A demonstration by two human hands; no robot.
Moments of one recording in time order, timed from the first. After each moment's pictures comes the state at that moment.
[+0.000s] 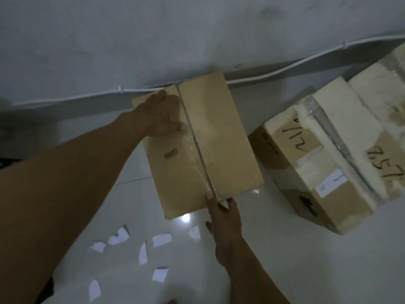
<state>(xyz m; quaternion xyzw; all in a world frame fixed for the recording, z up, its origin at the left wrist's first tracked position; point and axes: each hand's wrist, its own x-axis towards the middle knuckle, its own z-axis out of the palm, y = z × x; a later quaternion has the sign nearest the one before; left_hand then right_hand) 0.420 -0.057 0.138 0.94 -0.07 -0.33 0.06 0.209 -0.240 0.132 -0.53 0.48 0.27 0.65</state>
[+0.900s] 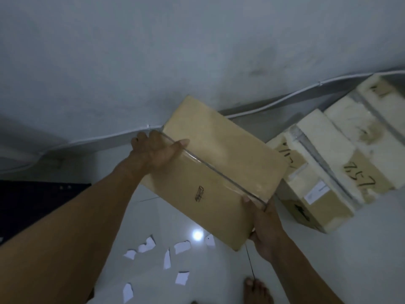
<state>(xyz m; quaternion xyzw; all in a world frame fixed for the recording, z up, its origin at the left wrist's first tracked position) 0.373 -0.056 0.263 0.91 0.23 -0.29 0.17 0.230 -0.298 0.207 -0.54 0.43 0.24 0.69</state>
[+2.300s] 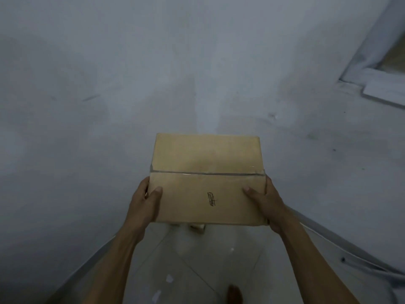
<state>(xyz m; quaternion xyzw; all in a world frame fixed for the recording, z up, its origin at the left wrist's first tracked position) 0.132 -0.251 0.858 0.80 -0.07 -0.20 0.57 -0.031 -0.503 0.845 -0.65 0.38 -0.13 0.65</state>
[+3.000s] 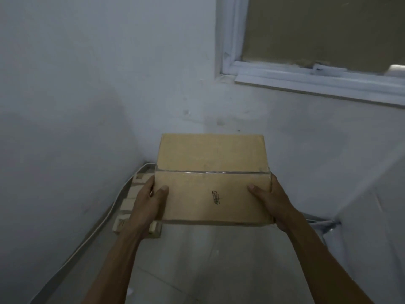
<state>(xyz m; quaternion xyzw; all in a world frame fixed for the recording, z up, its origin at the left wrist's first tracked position) -0.111 -0.423 0.886 0.76 -0.22 -0.26 0.55 -0.335 -0.623 0.871 -0.61 0.45 -0.24 0.61</state>
